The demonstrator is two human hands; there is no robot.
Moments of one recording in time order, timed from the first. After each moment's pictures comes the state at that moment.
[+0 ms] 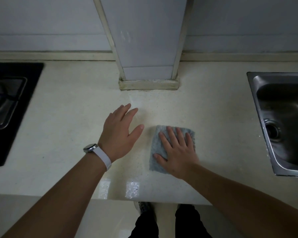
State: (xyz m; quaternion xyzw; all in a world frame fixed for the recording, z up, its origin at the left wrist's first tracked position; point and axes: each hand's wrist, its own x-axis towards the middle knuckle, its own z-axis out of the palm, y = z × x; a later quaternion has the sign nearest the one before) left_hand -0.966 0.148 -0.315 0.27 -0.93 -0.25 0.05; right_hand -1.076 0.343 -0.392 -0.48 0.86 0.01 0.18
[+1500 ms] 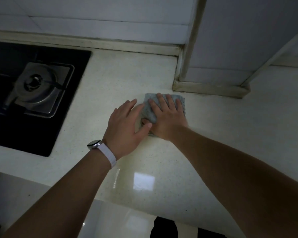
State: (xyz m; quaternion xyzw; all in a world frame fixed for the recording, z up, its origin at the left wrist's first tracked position) left_hand -0.892 0.024 -0.324 0.34 -0.91 -0.23 0.03; right_hand -1.050 0.088 -0.407 -0.57 0.81 -0.02 0.14
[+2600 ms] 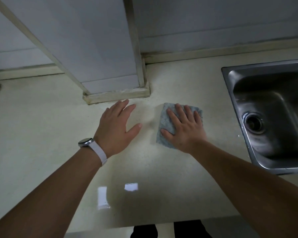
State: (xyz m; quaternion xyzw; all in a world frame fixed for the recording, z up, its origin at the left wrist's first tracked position) left_hand -1.076 0.155 -0.324 0.19 -0.96 -0.20 -0.02; right_hand -1.221 0.358 -0.397 -0.39 0.91 -0.02 0.16
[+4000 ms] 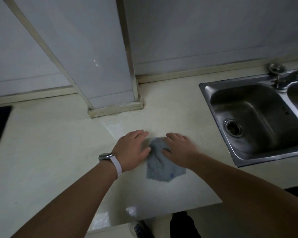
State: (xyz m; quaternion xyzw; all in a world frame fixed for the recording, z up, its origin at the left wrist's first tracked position) left_hand -1.052 0.207 -0.315 0.11 -0.96 -0.21 -0.12; right_hand -1.172 0.393 -0.353 -0.45 0.87 -0.04 0.19
